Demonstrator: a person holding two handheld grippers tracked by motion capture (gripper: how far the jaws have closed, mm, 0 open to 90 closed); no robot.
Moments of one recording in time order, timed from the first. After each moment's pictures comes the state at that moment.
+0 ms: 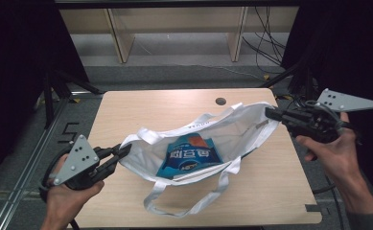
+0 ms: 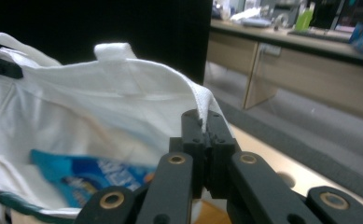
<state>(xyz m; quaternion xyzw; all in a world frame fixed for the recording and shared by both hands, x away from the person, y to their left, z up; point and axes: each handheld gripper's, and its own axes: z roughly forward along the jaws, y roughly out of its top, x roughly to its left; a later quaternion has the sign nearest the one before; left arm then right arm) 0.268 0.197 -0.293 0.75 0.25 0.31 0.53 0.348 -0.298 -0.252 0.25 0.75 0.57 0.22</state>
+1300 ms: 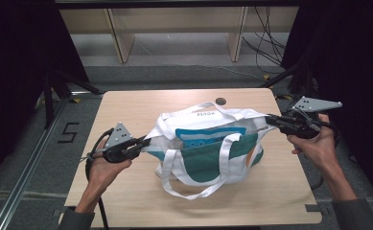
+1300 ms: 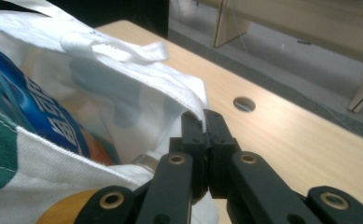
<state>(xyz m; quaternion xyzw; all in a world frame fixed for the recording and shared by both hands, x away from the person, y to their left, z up) 0.371 0.176 -0.390 0.79 0.30 0.24 0.48 0.405 -0.319 -0.330 0.33 0.79 0.46 0.23</state>
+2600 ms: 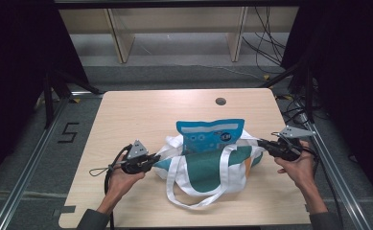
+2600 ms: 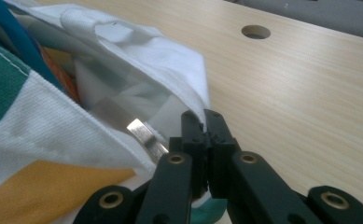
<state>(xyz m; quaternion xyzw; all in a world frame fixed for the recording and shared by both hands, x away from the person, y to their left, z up) 0.387 0.161 -0.479 0.82 0.33 0.19 0.44 0.410 -0.327 -0.444 0.38 0.79 0.44 0.20</state>
